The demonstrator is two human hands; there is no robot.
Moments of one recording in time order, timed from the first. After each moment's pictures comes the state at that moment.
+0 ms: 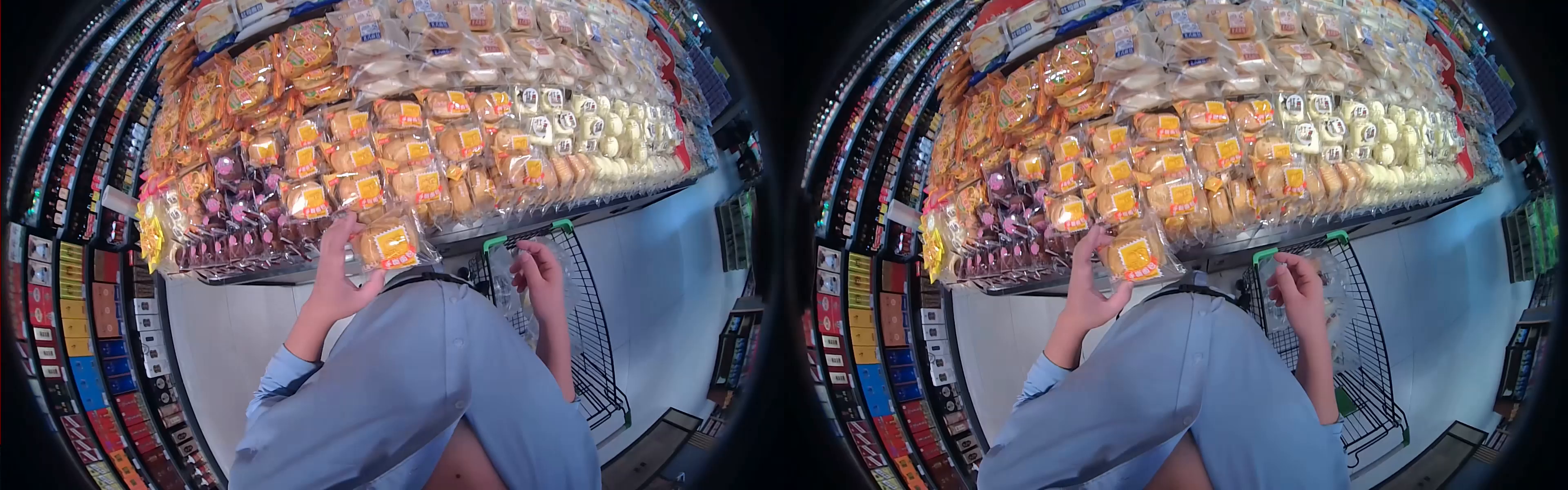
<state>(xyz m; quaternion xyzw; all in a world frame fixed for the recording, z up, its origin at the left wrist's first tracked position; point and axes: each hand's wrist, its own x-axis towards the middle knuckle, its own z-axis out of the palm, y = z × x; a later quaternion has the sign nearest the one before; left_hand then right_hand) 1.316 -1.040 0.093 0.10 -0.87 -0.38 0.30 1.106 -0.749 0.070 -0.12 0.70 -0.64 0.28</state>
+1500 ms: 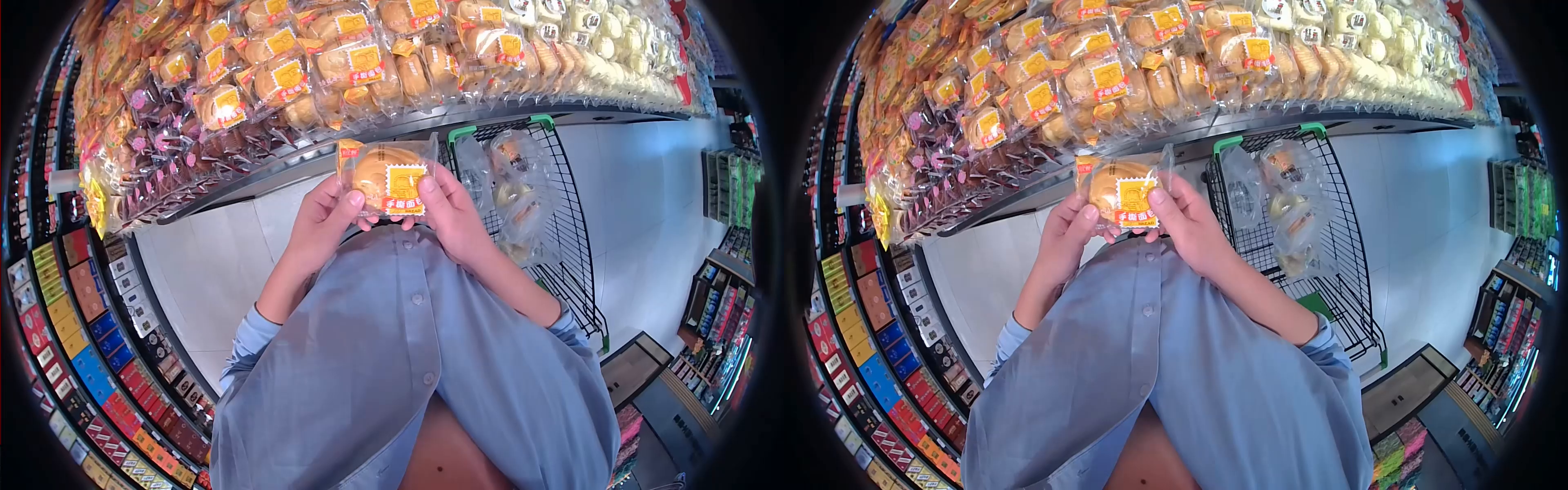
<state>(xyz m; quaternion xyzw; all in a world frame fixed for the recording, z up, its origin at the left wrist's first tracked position) 1.311 -0.961 0.070 0.24 -0.52 -0.82 0.01 1.176 -0.794 0.064 -0.11 0.50 -0.69 0.51</state>
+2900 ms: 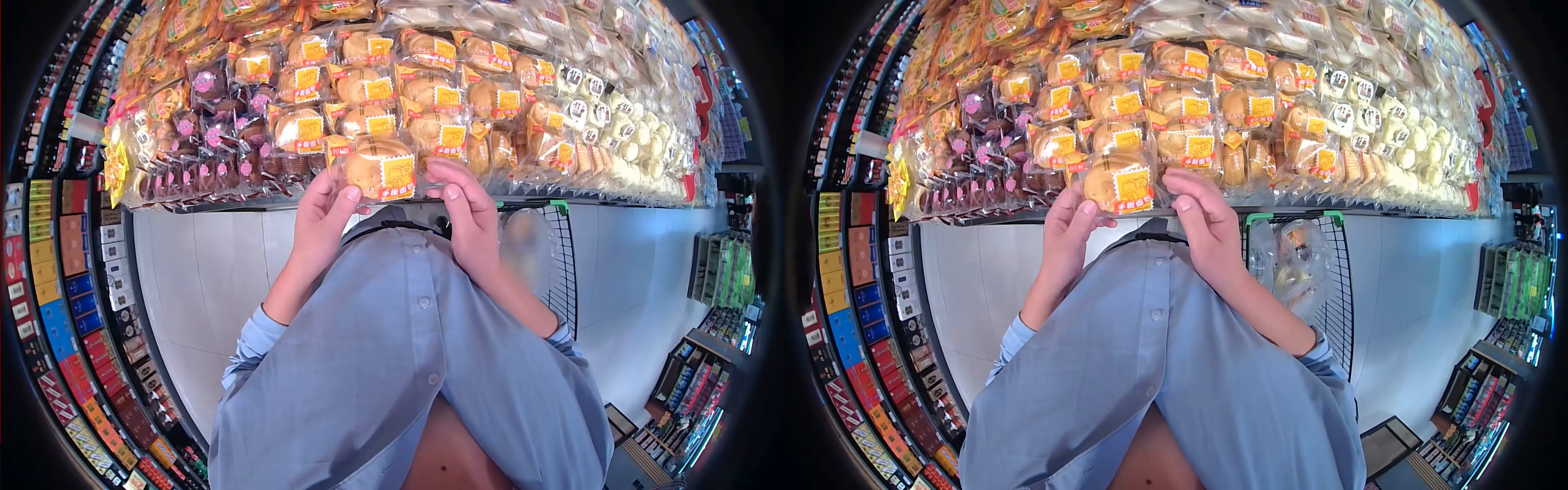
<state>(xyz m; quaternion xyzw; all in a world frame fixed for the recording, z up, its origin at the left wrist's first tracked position) 1.311 -1.045 0.079 0.28 -0.52 -0.77 0.25 1.145 -0.900 0.084 -0.34 0.61 -0.64 0.32</state>
